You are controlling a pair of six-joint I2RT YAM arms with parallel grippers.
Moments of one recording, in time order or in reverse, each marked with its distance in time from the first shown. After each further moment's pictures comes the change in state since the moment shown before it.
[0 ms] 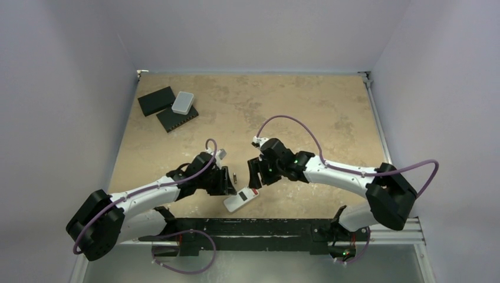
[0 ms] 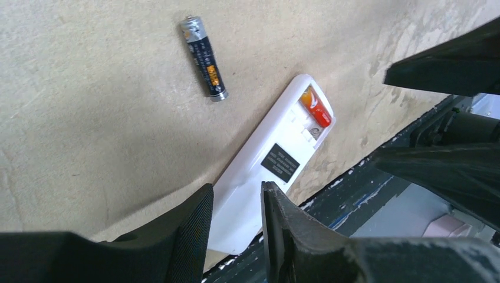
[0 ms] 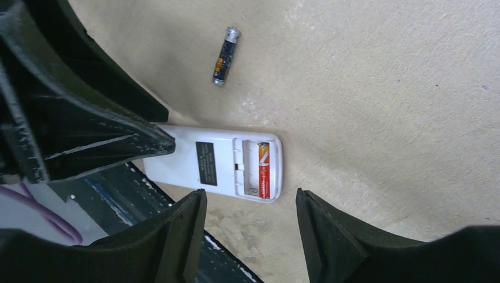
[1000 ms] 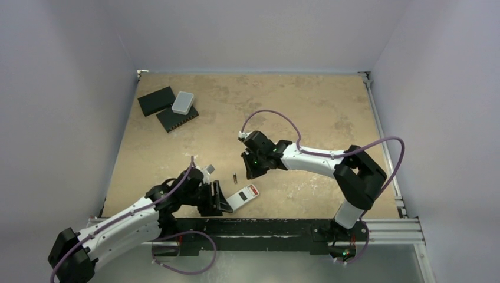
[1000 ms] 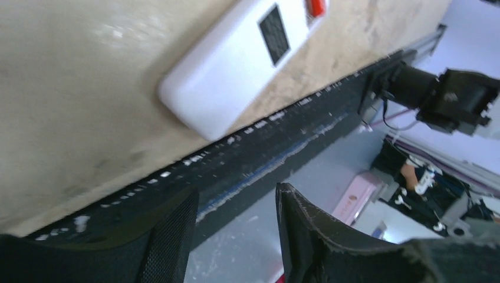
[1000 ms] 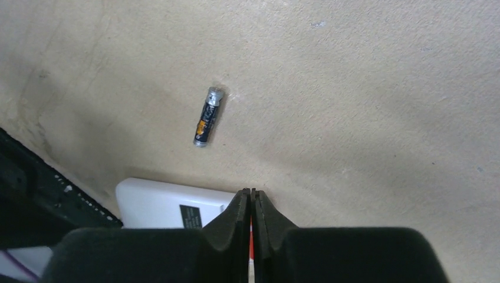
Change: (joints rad) left arm -0.045 -0.431 -0.115 -0.325 0.108 -0.294; right arm 0.000 0.253 0.236 -0.074 0.049 -0.057
